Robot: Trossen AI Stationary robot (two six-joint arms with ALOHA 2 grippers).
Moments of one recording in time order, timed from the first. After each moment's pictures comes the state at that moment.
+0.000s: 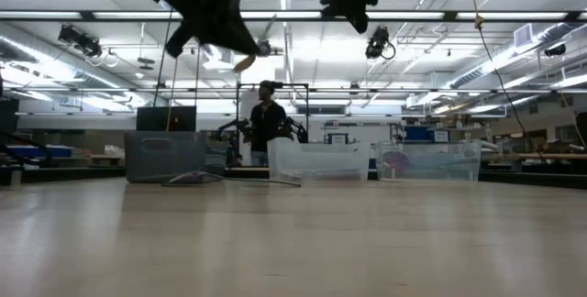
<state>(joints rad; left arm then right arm) -0.17 1.37 0.88 -0.13 -0.77 -0.82 -0.51 1.47 1.46 -0.52 -0.53 0.03</state>
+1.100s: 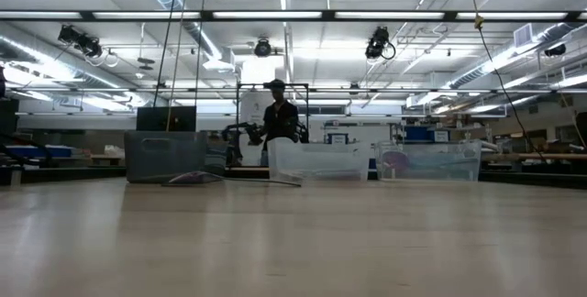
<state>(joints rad) 0.00 1.34 0.88 0.84 -0.74 -0.11 -0.23 1.47 1.45 -0.17 -0.06 0.08</state>
